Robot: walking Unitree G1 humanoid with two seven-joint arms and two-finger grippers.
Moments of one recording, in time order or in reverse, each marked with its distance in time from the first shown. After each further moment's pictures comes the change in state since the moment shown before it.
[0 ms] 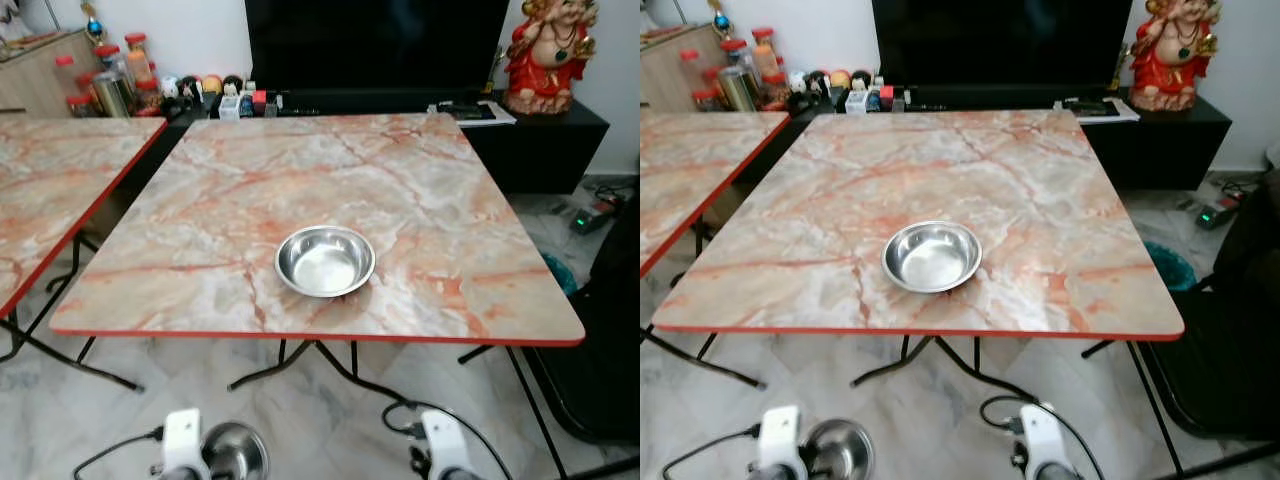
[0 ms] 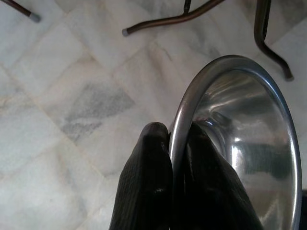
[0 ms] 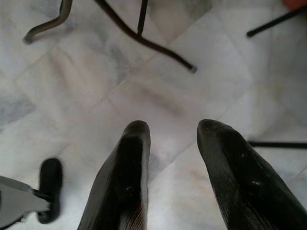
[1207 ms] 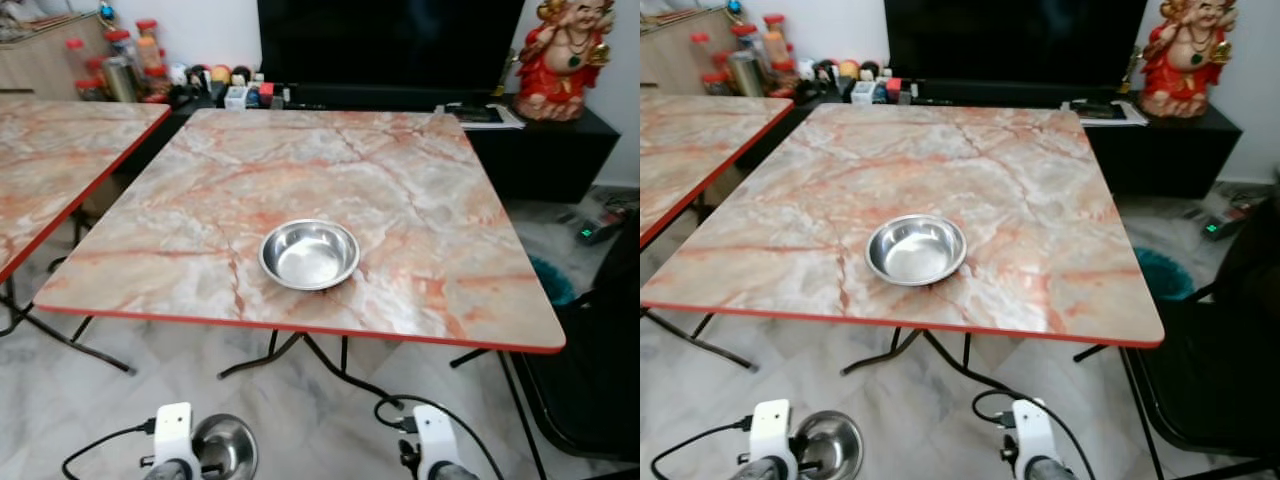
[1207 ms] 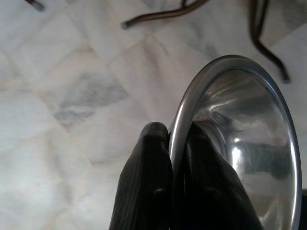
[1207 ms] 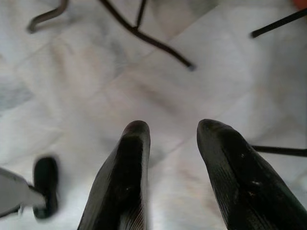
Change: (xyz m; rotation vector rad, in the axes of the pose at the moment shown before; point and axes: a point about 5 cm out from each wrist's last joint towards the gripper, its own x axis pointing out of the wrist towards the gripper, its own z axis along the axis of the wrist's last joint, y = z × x) left arm 0.000 -0.002 0.001 0.005 -0.015 -0.001; right arm 0.000 -0.001 -0.001 0.020 0.004 0.000
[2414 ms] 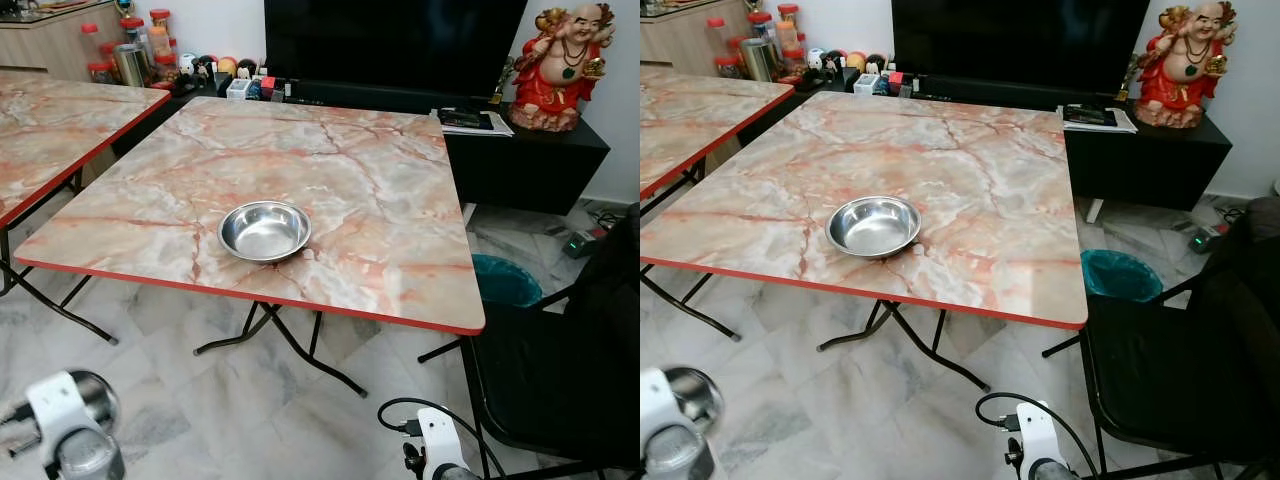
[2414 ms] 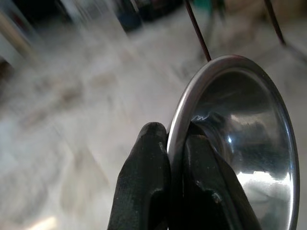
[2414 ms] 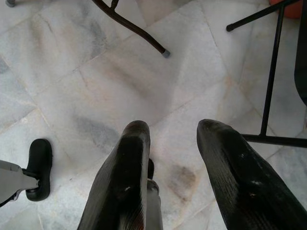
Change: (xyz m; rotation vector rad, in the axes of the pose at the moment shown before) left arm -0.050 0.124 0.115 -0.108 -0.622 0.956; right arm 0.001 0.008 0.003 -0.018 -0.005 0.031
